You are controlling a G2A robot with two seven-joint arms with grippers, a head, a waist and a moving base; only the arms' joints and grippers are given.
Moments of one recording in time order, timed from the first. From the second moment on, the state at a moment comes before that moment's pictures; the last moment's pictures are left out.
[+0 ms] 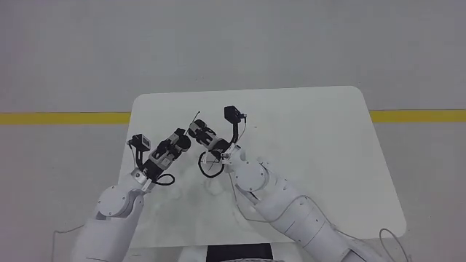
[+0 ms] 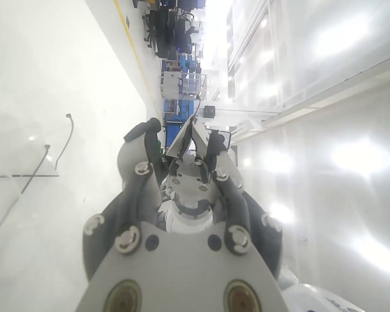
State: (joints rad) left arm 1.69 -1.20 -1.47 -1.55 -0.47 -0.33 -0.60; right arm -1.21 -1.52 0.76 -1.34 -0.16 -0.02 0.07
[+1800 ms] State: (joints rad) left arm 1.68 -1.18 -1.44 -1.54 -0.49 -0.34 -0.58; right arm -1.23 -1.55 0.81 -1.34 -0.19 -0.04 0.14
